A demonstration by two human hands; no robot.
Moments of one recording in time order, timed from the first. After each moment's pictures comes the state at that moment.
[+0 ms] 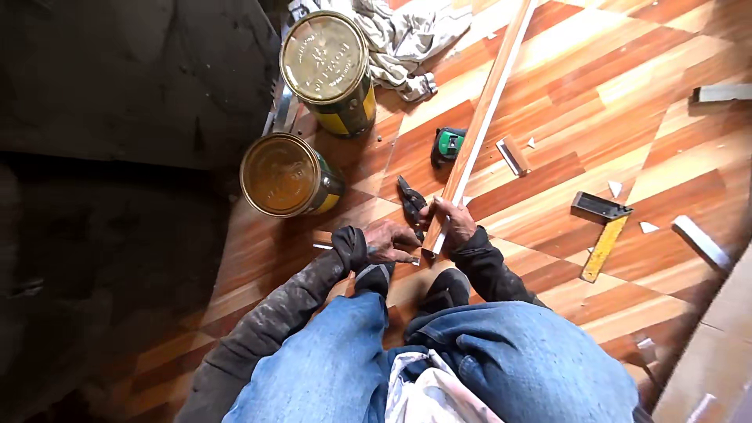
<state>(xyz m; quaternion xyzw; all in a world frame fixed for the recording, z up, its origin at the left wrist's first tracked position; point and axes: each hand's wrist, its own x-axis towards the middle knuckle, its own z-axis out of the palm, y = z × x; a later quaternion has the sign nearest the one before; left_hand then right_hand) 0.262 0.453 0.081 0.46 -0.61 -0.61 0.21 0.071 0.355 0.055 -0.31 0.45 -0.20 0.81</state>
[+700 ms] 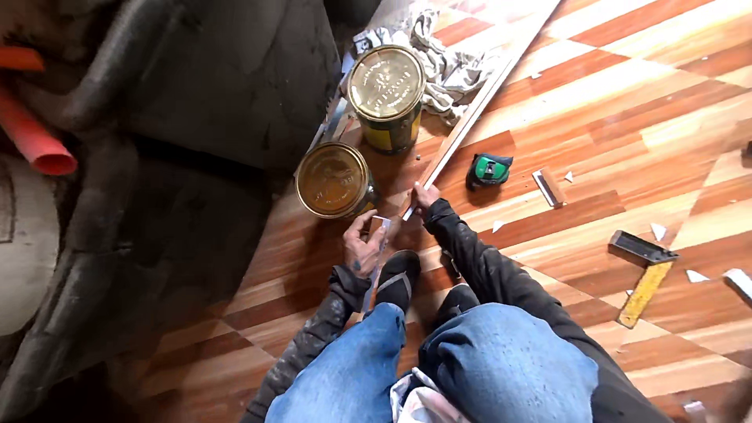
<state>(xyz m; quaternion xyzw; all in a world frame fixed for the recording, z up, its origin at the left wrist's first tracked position) 0.275 0.526 0.101 0.78 -0.19 -0.30 0.52 0.223 0.330 -0.019 -0.46 0.57 -0.01 0.67</state>
